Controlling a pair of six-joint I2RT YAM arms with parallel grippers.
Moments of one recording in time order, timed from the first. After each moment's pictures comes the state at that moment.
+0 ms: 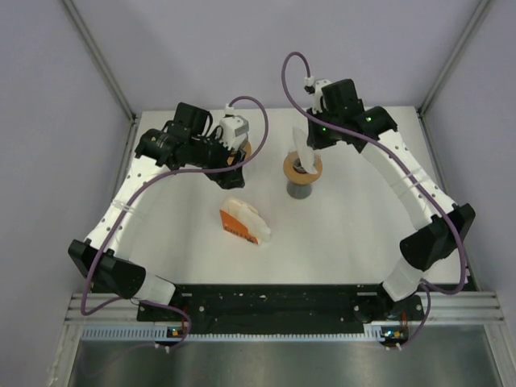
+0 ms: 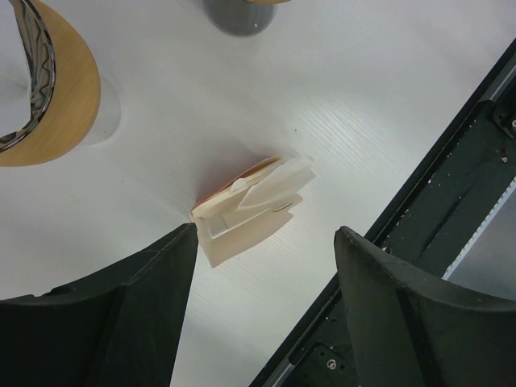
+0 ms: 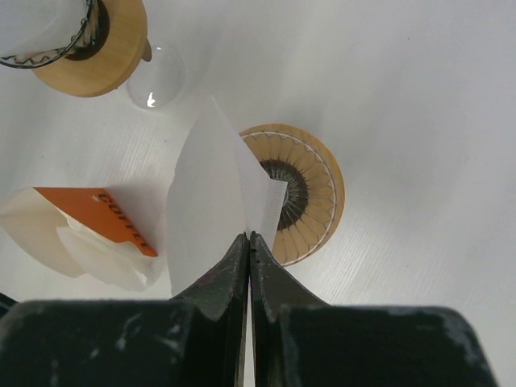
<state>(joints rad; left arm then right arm) -0.41 1.46 1.67 -1.11 0.47 0.23 0.51 1.66 1.85 -0.92 -0.01 0.13</state>
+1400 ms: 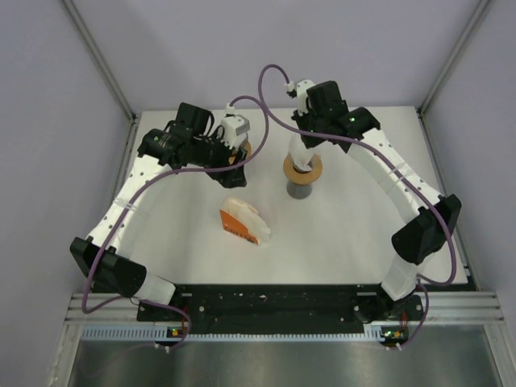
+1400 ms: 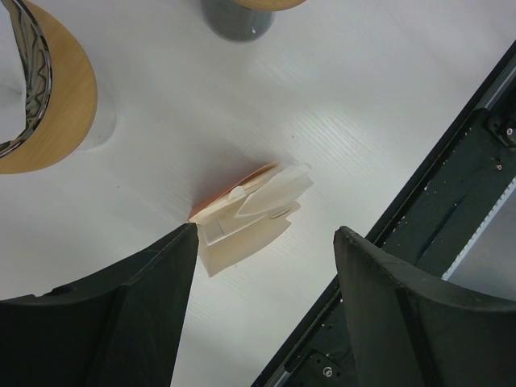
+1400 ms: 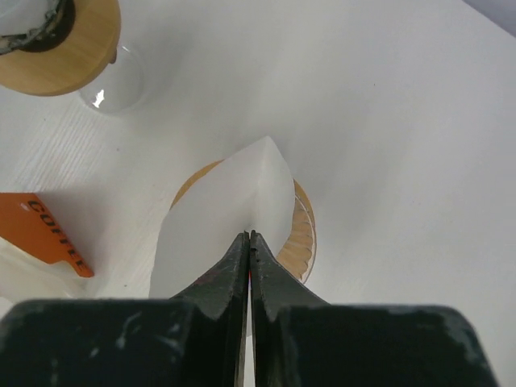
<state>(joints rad) -0.41 1.47 1.66 -1.07 0.48 0.21 0.55 1.74 1.90 -0.85 0.06 -0.06</state>
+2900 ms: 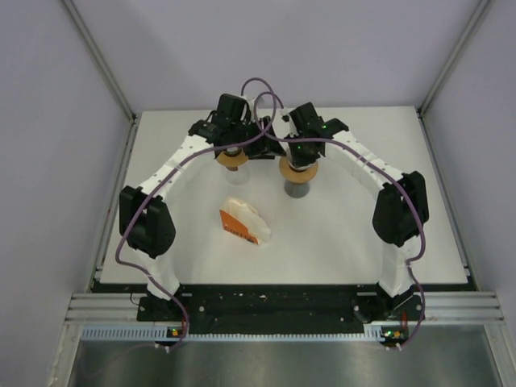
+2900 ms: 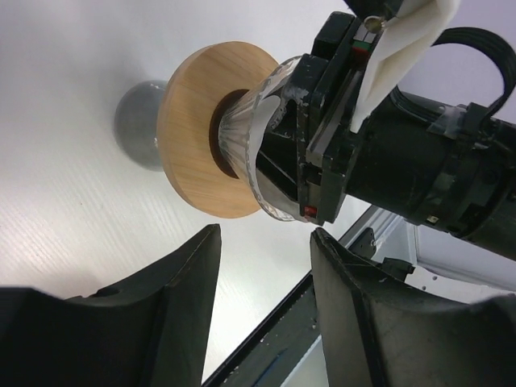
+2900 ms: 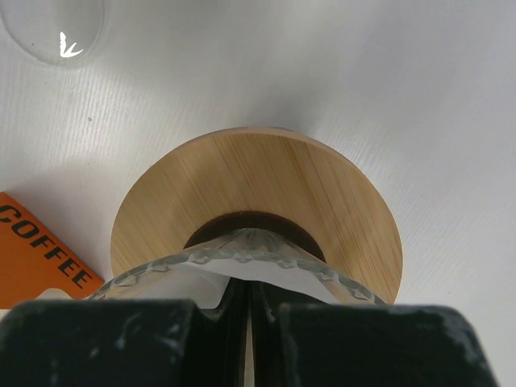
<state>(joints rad) -0.46 1.82 1.72 -0.59 0.55 -0.58 0.55 1.95 1.78 -0.83 0.03 0.13</state>
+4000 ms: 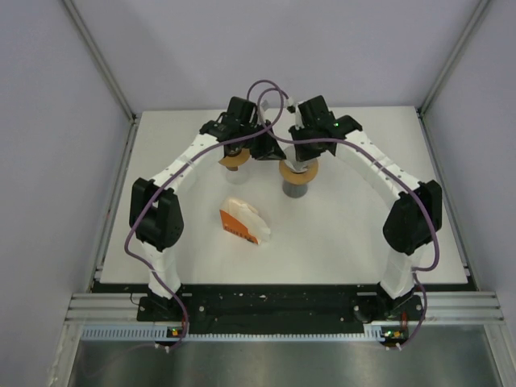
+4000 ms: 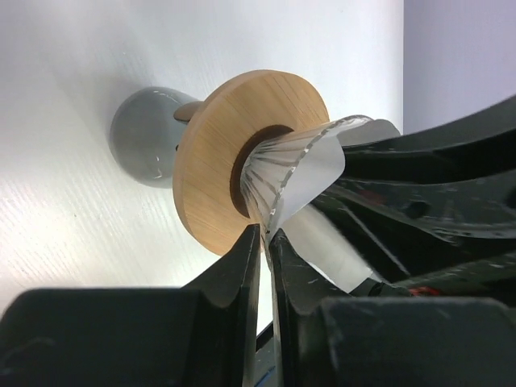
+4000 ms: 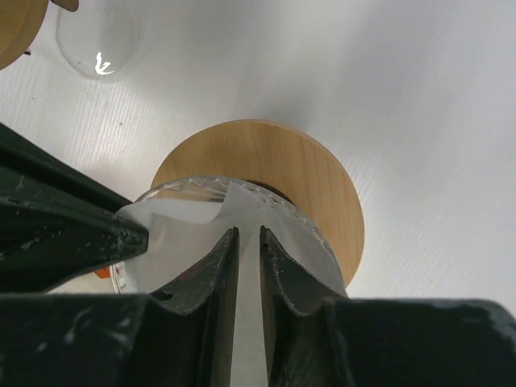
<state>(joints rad) -0.48 1.92 1.76 -0.57 0.50 -0.65 0.54 1.85 1.77 -0.81 0.01 0.13</state>
